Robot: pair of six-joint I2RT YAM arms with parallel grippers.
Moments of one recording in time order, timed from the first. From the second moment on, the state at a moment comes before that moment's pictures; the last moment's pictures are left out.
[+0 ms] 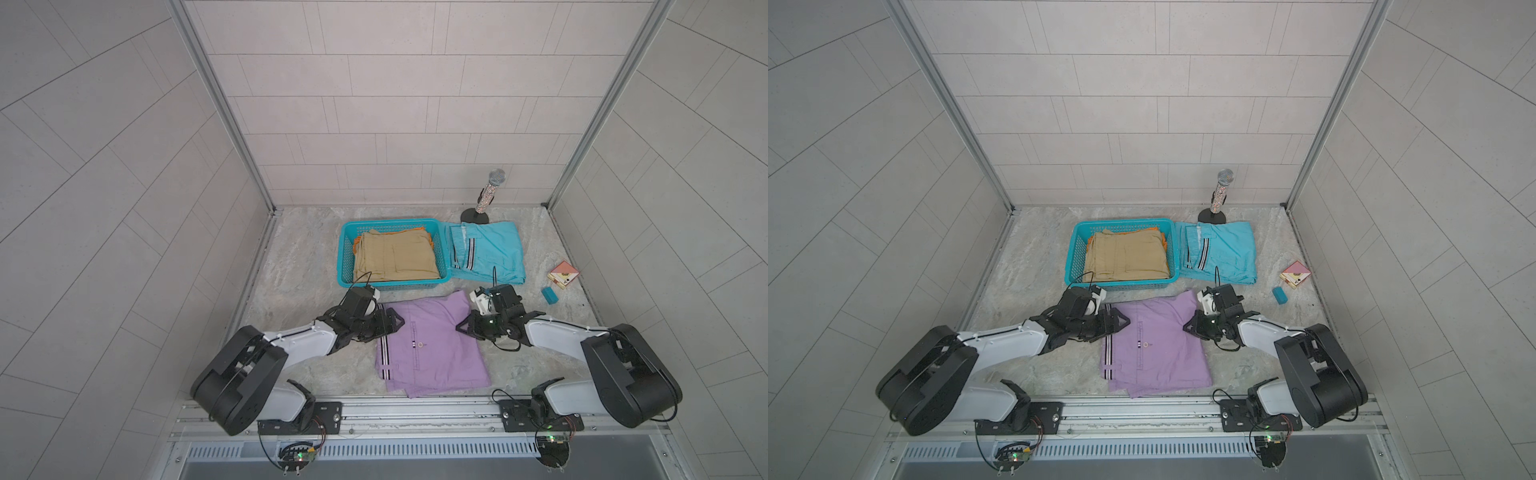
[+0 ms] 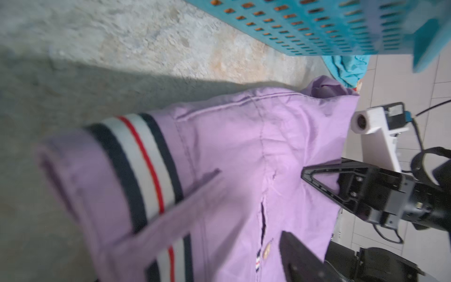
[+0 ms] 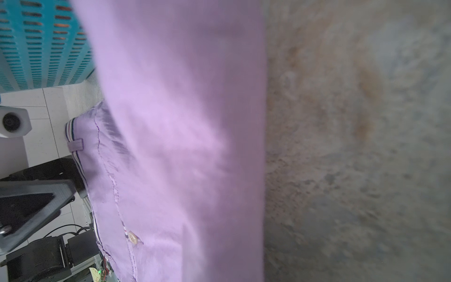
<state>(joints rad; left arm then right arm) -0.58 1.45 0.44 0.13 0.43 -0.84 0.30 1.37 0.42 -0.05 -0.55 0.63</state>
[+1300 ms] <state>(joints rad) -0.36 1.34 1.36 -0.86 0.47 -0.63 0.47 1.22 1.15 -0.53 -0.37 0.58</state>
